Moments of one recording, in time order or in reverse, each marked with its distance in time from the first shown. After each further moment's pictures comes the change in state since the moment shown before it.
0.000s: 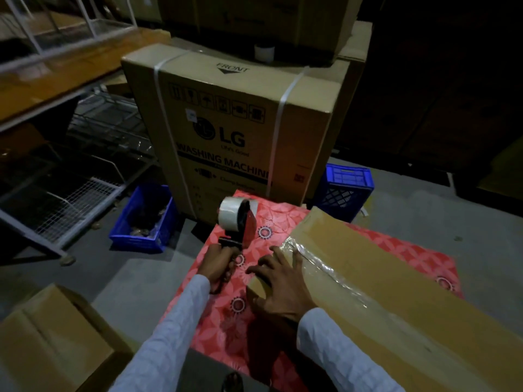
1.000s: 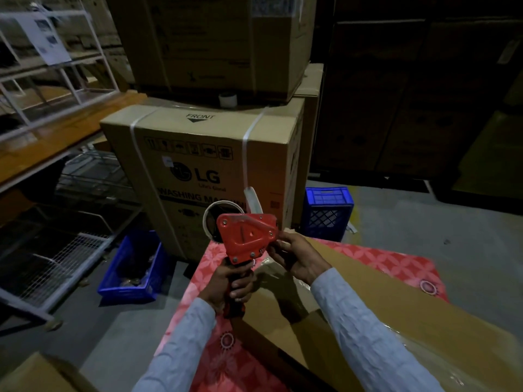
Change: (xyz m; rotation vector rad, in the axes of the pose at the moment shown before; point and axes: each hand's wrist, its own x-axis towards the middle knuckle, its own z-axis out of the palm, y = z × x) left_hand -0.072 0.058 0.061 -0.438 -0.781 0.145; right_hand 0.020 0.044 -0.137 1.897 0.231 0.759
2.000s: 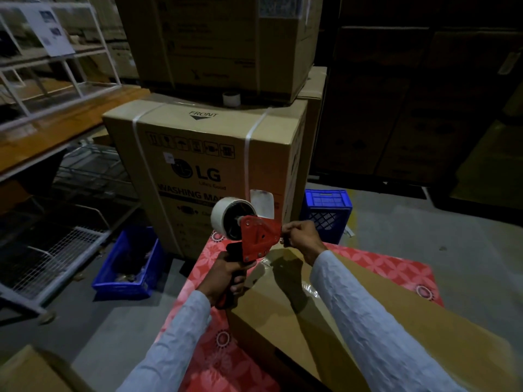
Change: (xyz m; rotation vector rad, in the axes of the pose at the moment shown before) left_hand 0.007 0.007 -0.002 0.305 0.303 0.041; right_hand 0.048 -0.021 -0.023 -0.690 0.167 -0.317
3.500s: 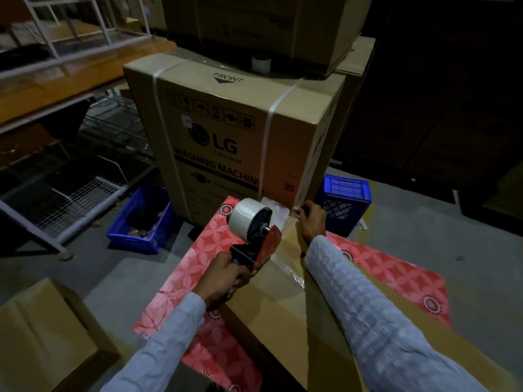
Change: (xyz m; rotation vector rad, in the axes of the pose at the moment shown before) left_hand -0.012 -0.037 0.004 0.275 0.182 -0.108; right_hand 0.103 0.055 0.005 -0.452 0.222 -0.329
